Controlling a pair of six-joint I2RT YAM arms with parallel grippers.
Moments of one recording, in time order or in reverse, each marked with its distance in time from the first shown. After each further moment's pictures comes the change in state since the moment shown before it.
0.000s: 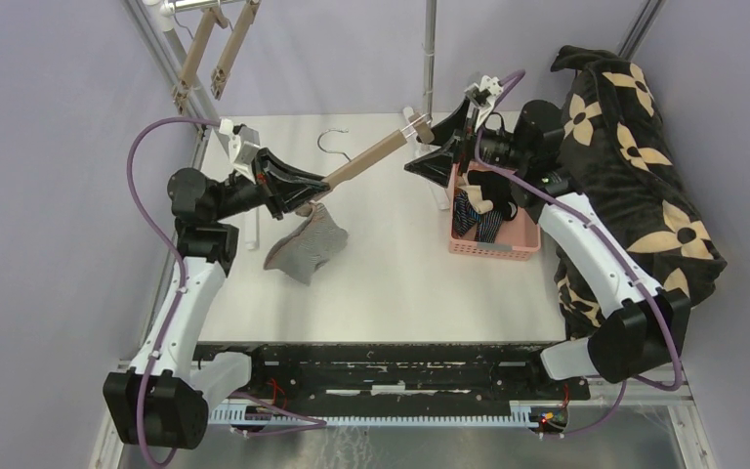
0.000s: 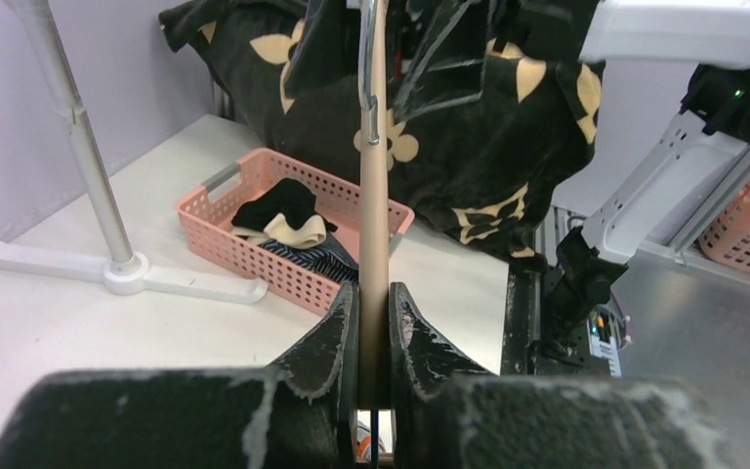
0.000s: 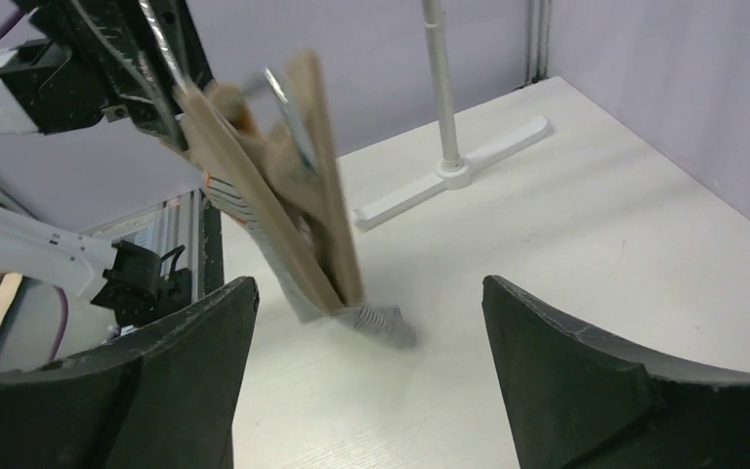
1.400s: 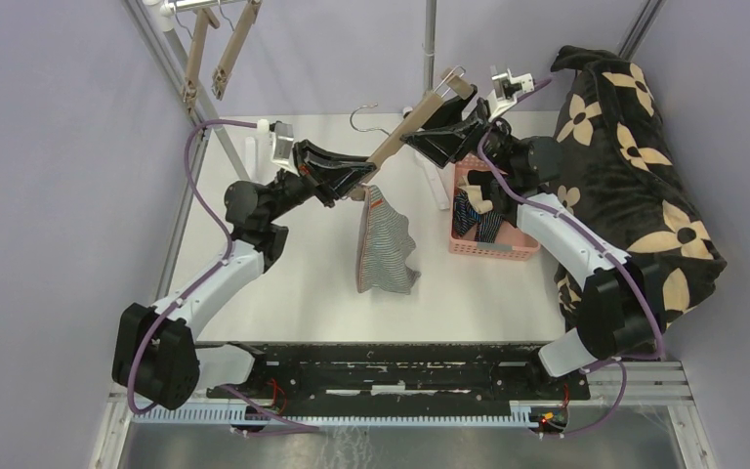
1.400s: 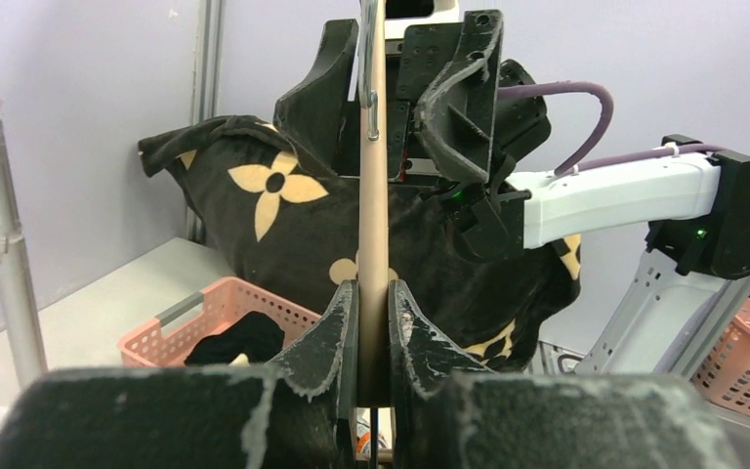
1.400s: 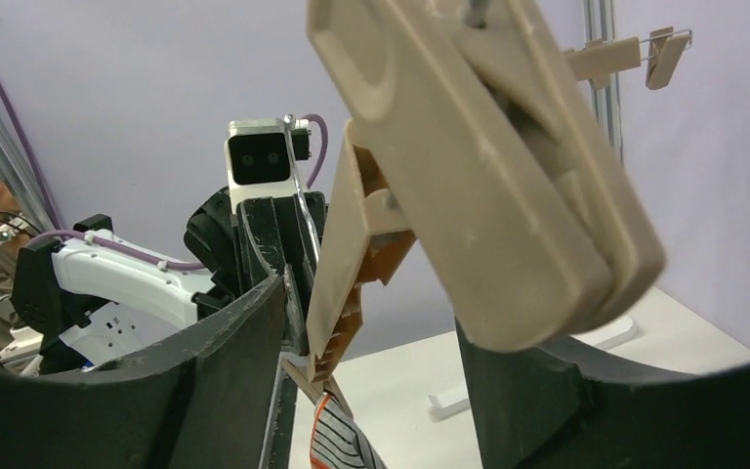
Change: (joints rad) left arm -0.329 0.203 -0.084 0.580 -0.443 -0.206; right arm 0.039 0.119 -0.172 1.049 0.132 0.694
